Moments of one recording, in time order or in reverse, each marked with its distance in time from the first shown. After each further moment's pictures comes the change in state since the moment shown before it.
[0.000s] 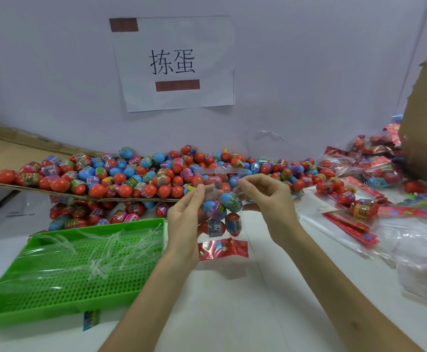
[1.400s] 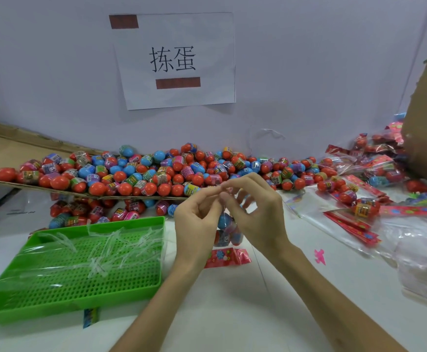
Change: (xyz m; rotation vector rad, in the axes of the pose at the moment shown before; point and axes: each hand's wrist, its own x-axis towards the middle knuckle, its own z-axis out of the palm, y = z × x) left_hand -0.010 -0.014 0.004 0.256 -0.090 0.457; right_hand -0.017 0.011 0.017 -0.511 0.055 -0.712
